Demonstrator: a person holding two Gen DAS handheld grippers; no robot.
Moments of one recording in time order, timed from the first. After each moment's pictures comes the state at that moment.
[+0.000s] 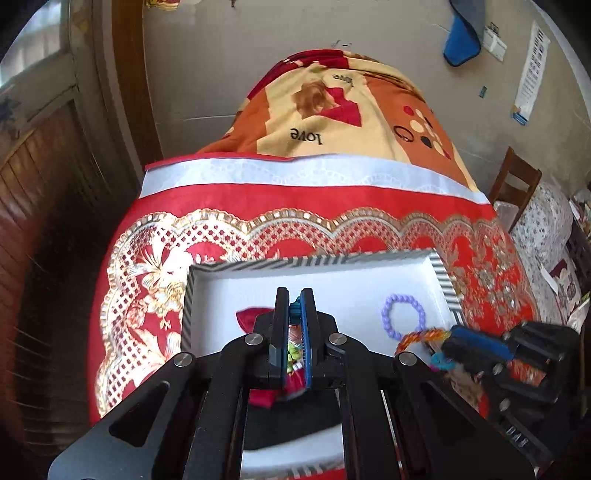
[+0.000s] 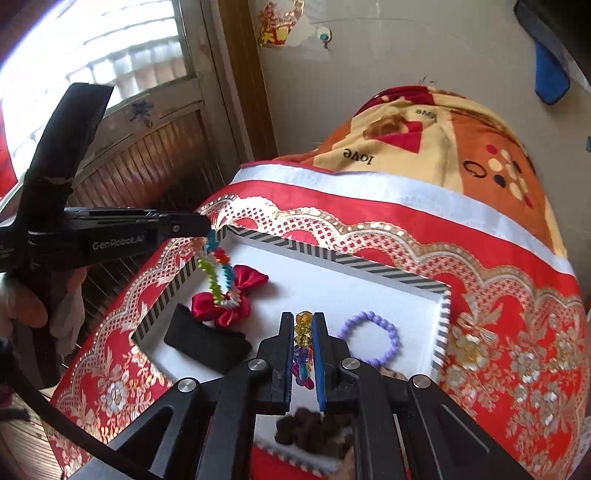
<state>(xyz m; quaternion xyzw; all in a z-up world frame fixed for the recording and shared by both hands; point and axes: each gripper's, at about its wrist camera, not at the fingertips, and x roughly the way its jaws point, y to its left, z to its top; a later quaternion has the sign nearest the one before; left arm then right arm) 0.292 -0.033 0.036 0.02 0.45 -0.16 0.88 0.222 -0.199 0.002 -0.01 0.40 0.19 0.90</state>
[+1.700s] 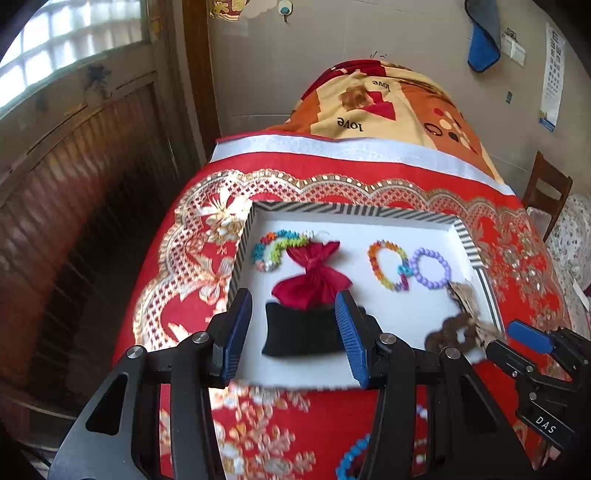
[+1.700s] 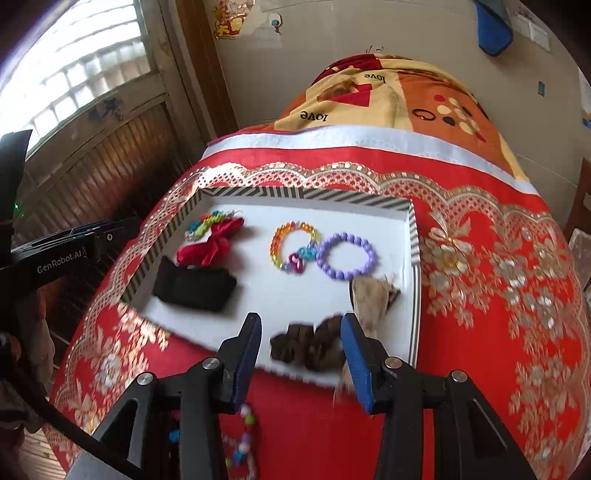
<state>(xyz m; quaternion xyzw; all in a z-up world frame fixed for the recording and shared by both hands) 0.176 -0.006 0.026 0.03 0.42 -0.06 0.91 0.133 -0.218 -0.022 0.03 0.43 0.11 0.90</state>
